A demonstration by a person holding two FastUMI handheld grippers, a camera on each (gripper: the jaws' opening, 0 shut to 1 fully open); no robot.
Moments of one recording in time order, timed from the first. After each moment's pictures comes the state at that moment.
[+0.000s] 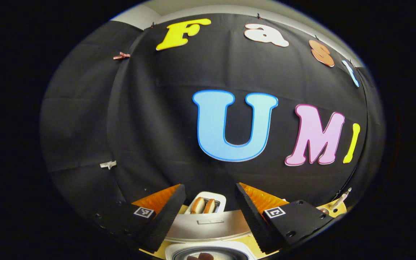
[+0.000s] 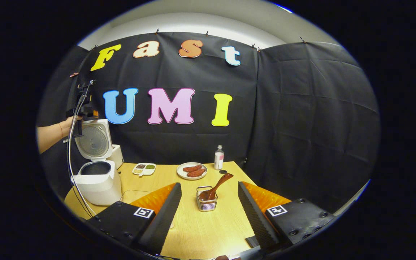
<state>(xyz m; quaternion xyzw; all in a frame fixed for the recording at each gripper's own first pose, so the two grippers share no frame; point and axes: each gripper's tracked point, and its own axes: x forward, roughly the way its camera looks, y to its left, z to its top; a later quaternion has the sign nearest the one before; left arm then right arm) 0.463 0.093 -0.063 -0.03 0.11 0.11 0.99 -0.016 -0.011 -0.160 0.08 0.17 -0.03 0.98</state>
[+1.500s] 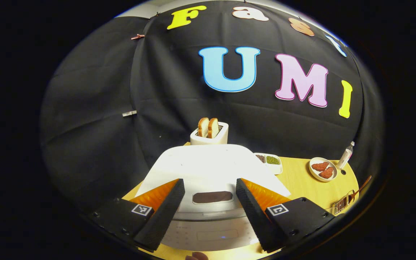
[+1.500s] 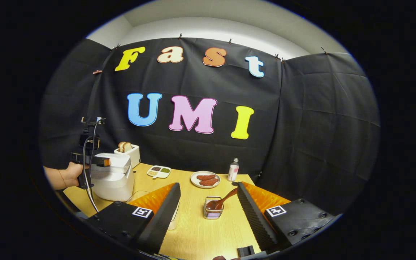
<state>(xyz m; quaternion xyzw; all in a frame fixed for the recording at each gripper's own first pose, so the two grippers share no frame) 0.248 0.012 -0.250 -0.03 0.23 0.14 0.96 -0.007 -0.003 -0.126 0.05 0.14 0.07 0.99</state>
